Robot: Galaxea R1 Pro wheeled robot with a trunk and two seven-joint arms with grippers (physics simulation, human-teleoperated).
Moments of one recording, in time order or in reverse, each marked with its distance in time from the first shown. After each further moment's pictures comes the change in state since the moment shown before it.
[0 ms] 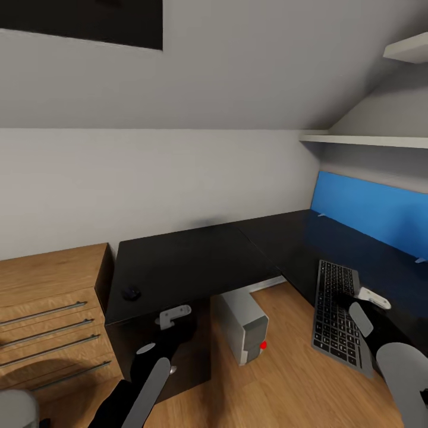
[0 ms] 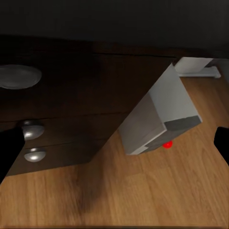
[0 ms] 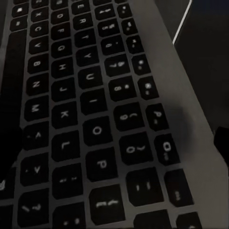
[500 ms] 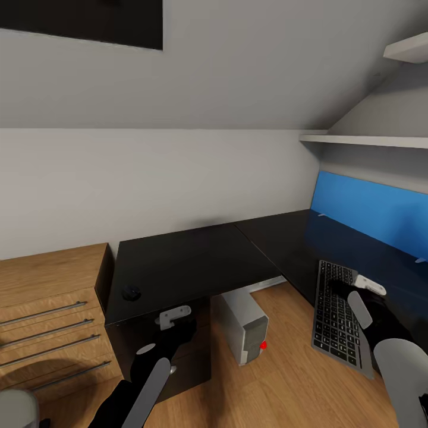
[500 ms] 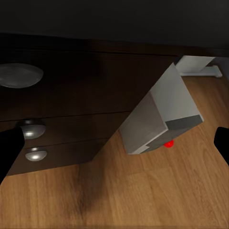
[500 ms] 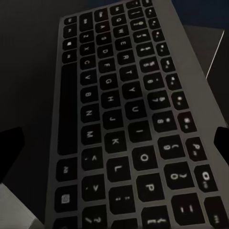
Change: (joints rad) left arm 0.000 0.001 0.000 0.005 -0.002 -0.001 0.000; right arm 0.008 0.020 0.000 -0.160 0.001 0.103 0.000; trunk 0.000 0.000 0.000
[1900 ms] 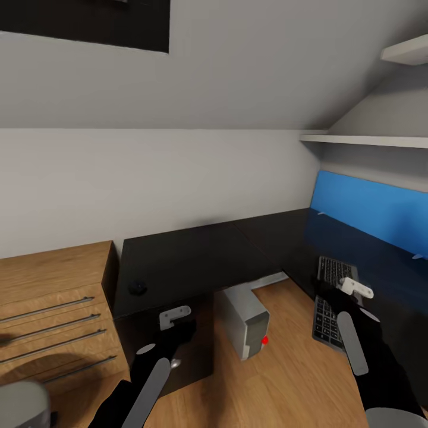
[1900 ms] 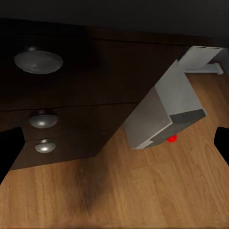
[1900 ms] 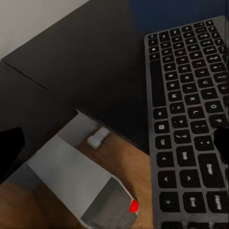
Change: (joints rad) left arm 0.000 0.000 0.000 0.001 0.000 0.000 0.000; right arm 0.339 0.188 0.002 -0.681 0.004 0.093 -0.005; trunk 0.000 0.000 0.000
